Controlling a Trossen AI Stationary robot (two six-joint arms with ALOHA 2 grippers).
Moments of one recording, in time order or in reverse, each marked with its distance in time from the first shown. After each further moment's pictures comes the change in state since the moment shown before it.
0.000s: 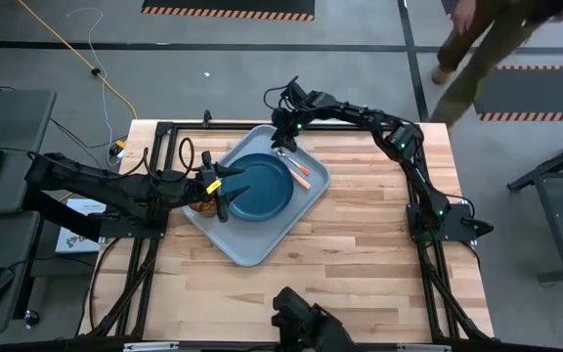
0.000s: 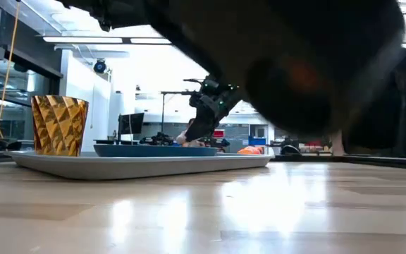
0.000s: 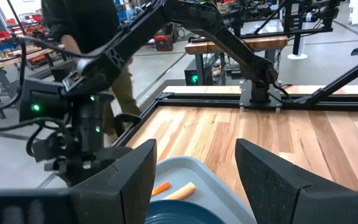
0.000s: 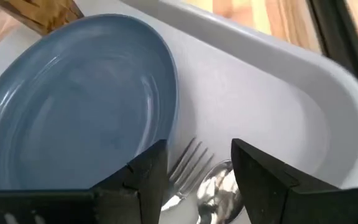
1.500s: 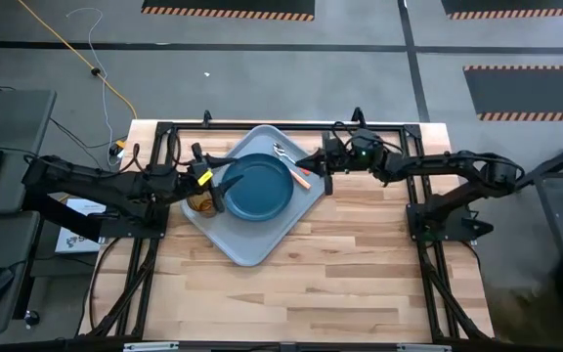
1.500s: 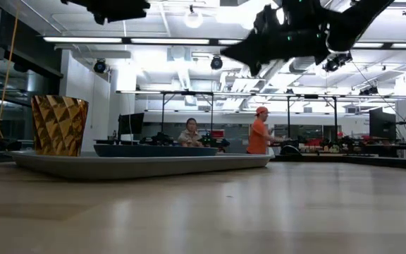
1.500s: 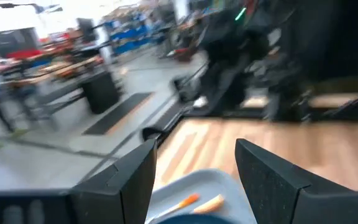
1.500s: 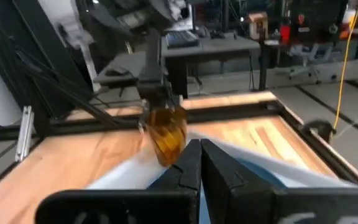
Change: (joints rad) left arm 0.034 -0.069 0.001 0.003 -0.044 0.076; right arm 0.286 -0.972 -1.260 1.203 0.291 0.454
